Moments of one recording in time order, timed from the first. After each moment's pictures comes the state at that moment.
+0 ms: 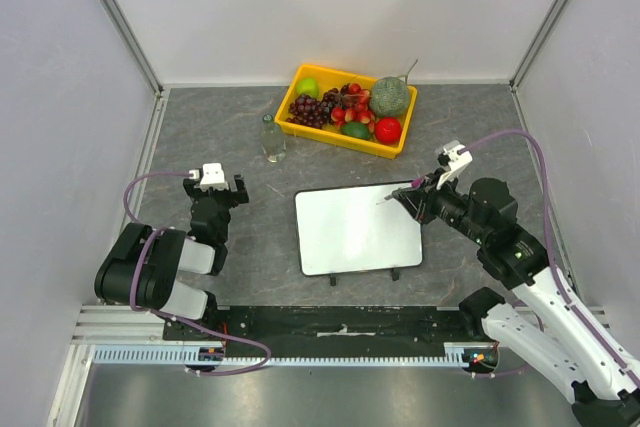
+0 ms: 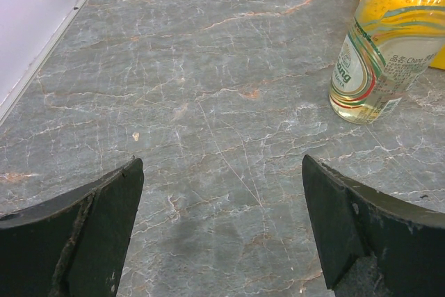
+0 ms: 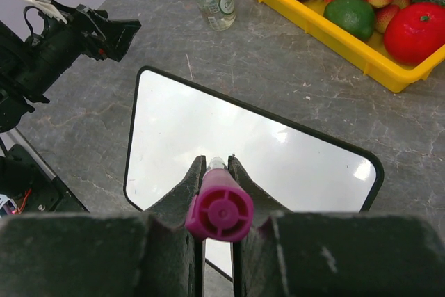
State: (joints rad) left arm -0.17 1.46 0.15 1.26 -0.28 0.03; right arm 0.53 0.67 0.72 -0.28 -0.19 0.27
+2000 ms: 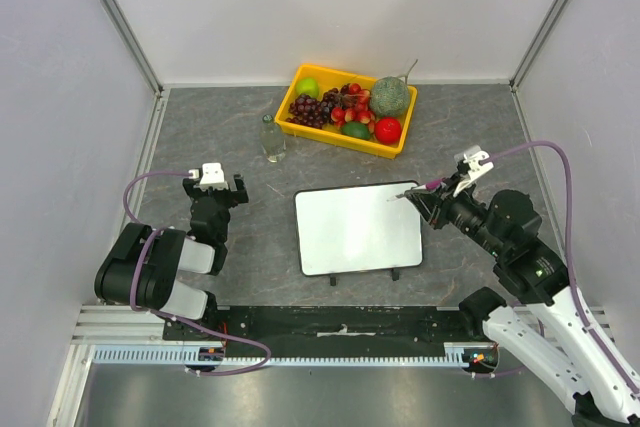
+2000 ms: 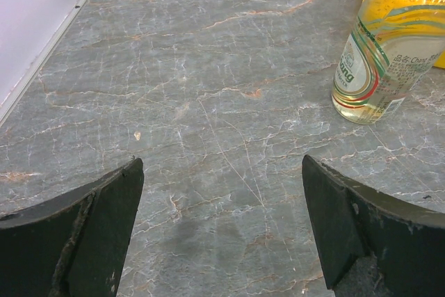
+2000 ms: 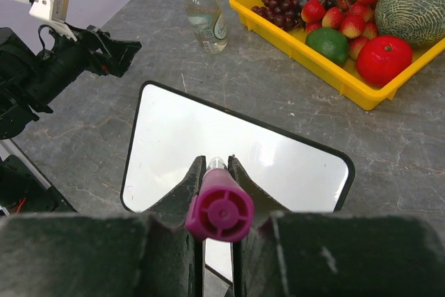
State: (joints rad) left arm -0.17 1.46 0.15 1.25 -0.28 0.03; right arm 0.53 0.55 0.76 -0.36 -0.15 0.23
